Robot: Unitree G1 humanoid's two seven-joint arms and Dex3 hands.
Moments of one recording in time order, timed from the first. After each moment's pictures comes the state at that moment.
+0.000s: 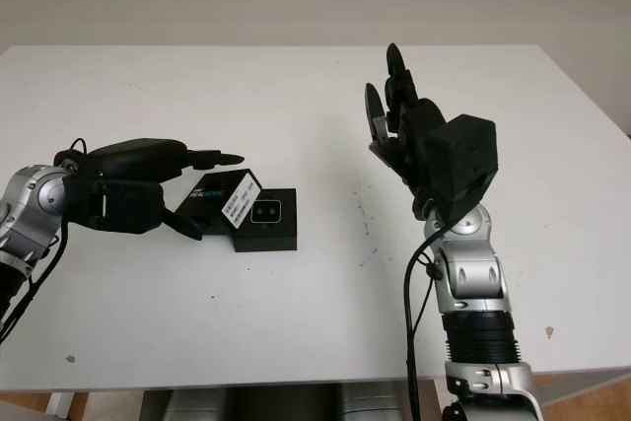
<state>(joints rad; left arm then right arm) -0.67 0.70 -0.26 0.47 0.50 -0.31 -0.57 -0.47 -0.21 -0.09 0.12 0.06 0.18 0.18</state>
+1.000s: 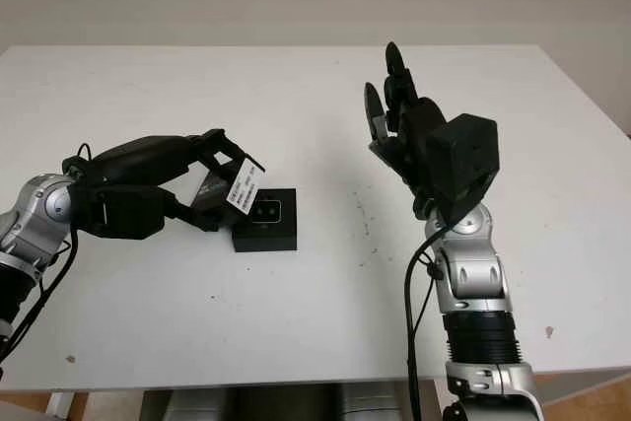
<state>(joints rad) -0.65 0.67 -0.26 0.52 0.47 -0.41 -0.44 -0.47 -0.21 -0.09 0.11 0.06 0.18 0.19</state>
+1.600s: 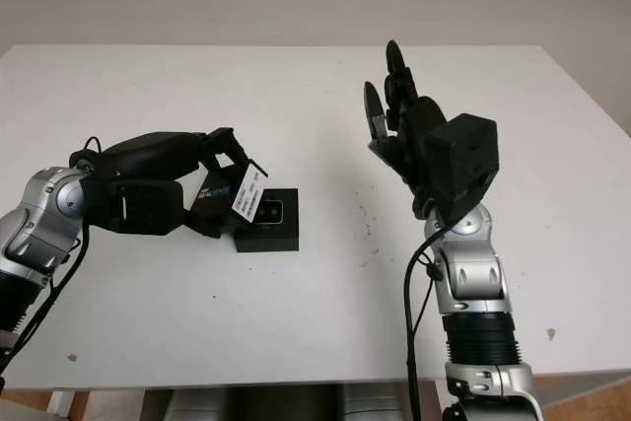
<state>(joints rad) -0.62 0.64 -0.26 0.19 0.51 -0.05 -0.59 -0.47 -0.21 -0.08 0.10 0.05 0.19 0.18</state>
